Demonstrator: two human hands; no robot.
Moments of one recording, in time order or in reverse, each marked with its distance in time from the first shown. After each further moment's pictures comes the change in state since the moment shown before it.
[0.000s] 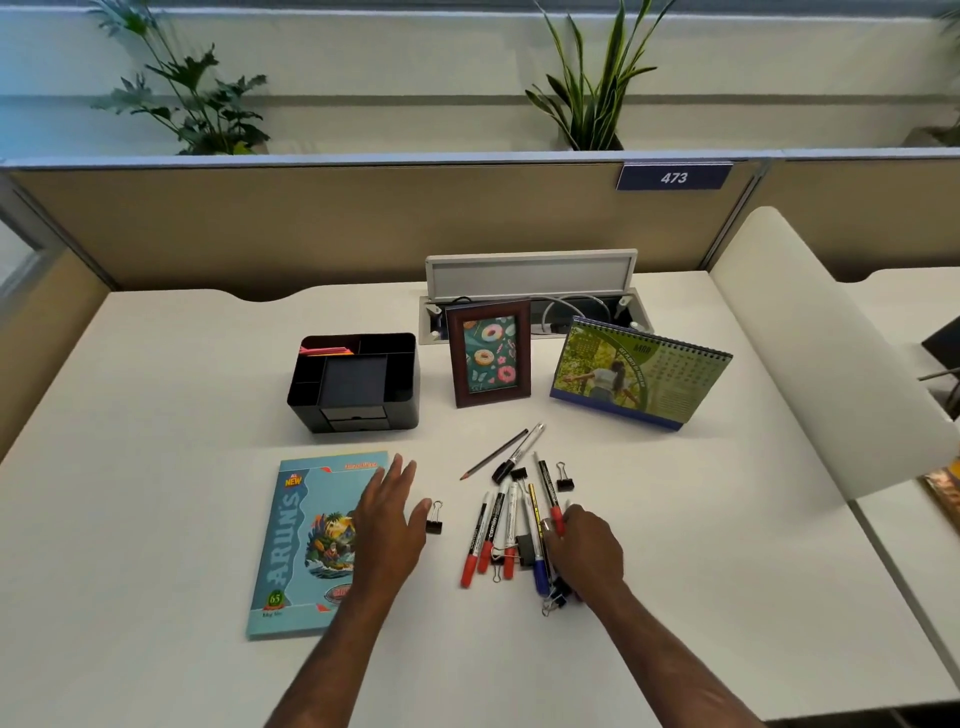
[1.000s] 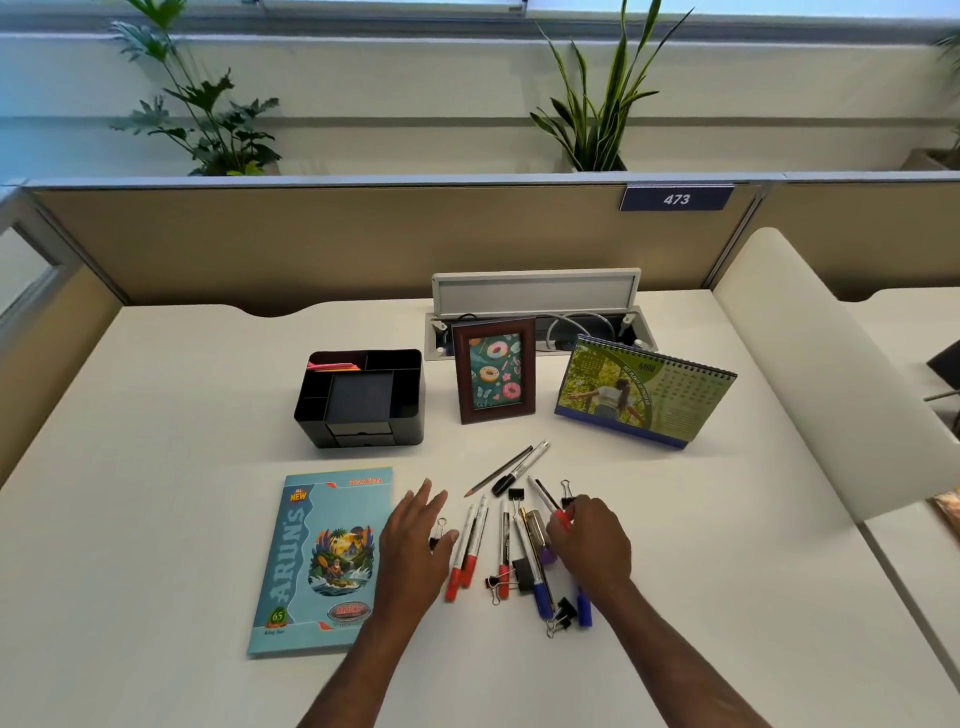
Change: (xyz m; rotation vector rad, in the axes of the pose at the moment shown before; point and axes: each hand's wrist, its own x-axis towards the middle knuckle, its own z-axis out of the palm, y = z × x) left_hand -0.012 0.013 0.014 -0.026 -0.053 0.040; right_hand 0.011 -0.020 -0.029 0.061 0.085 -0.014
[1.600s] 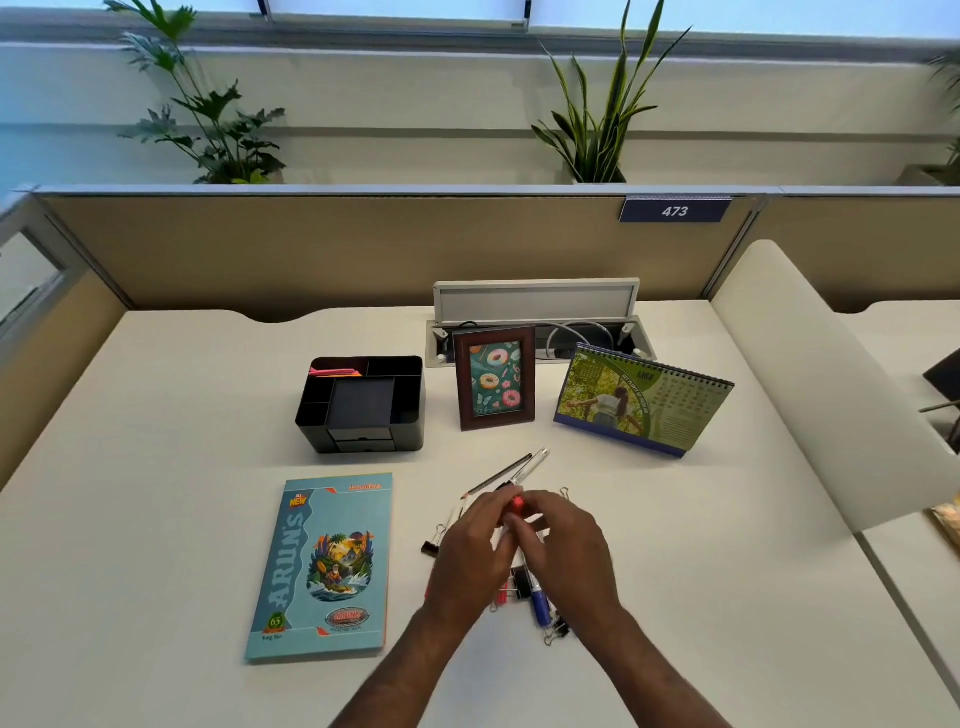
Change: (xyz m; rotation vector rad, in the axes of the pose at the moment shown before) left_hand -0.011 0.074 0.000 -0.282 0.030 0.390; right_hand -0.052 -0.052 -0.046 0.314 0.129 -0.414
